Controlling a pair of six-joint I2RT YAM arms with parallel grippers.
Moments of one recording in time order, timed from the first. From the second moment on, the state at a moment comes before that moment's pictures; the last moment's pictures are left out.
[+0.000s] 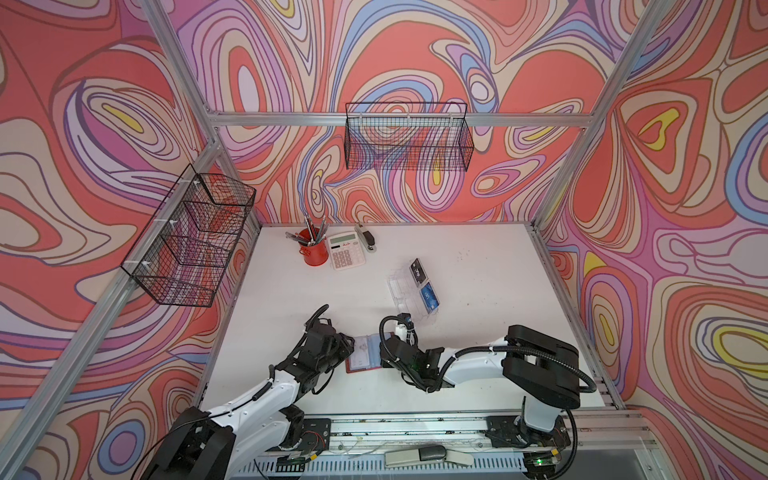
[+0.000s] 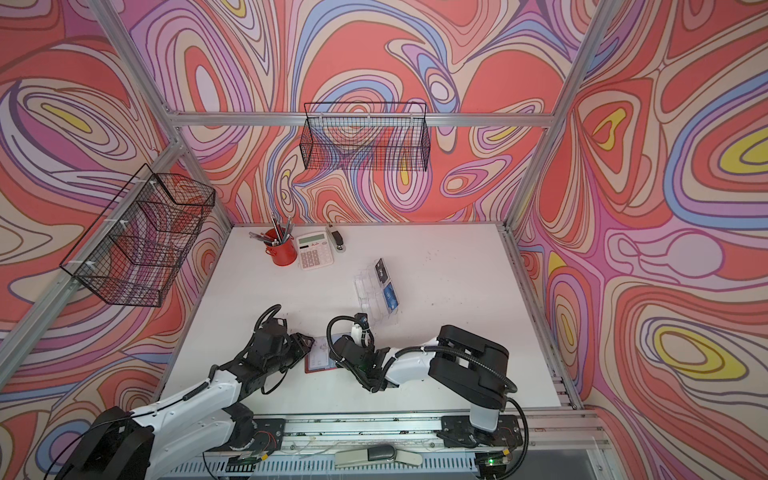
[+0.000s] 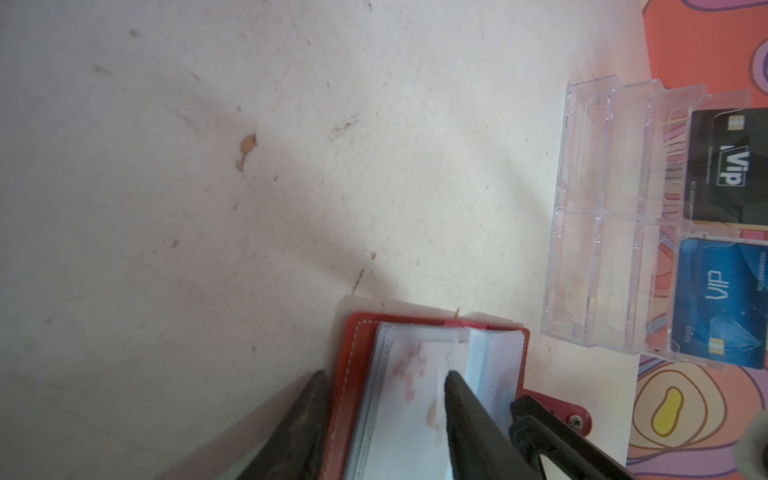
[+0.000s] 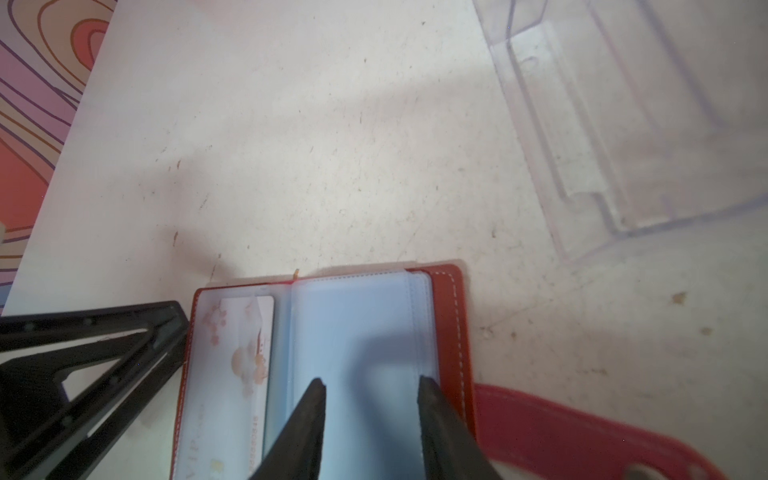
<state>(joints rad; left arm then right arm) -0.46 1.00 0.21 0.01 0.05 -1.10 1.17 1.80 0.82 0.18 0.43 1.05</state>
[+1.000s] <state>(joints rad) -0.46 1.01 0.21 0.02 0.06 -1.10 1.03 1.91 0.83 0.48 0.18 0.96</state>
